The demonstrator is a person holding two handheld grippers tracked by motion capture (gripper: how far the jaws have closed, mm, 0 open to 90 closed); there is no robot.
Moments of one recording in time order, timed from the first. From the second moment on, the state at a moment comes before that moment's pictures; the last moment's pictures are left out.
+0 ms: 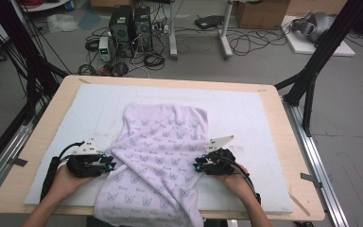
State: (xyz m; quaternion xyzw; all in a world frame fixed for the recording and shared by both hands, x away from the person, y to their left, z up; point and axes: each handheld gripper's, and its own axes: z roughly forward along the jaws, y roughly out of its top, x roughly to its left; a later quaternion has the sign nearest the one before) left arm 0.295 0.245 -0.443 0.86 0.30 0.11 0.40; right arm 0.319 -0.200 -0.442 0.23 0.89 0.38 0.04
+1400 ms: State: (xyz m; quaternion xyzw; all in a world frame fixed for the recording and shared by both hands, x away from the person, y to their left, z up) left arm 0.250 0.234 -0.443 0.88 0.25 0.11 0.40; right arm 0.273 -0.199 -0.442 0.18 0.90 0.39 0.02
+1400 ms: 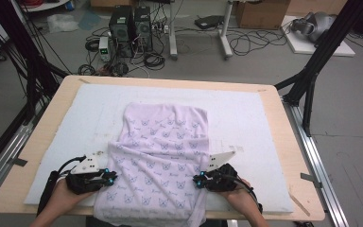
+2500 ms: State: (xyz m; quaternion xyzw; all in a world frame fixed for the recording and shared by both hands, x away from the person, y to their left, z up) left arm 0.208 0.229 -0.436 0.89 0.21 0.10 0.40; right arm 0.242 -0.180 -0.439 0.12 0.91 0.39 -0.02
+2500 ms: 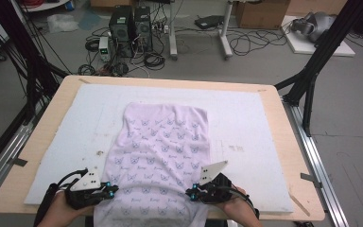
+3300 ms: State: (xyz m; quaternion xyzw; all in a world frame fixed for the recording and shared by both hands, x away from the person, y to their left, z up) left arm 0.199 0.234 -0.432 0.88 0.20 0.09 0.41; right arm 0.233 -0.199 -0.426 0.10 0.90 0.41 0.00
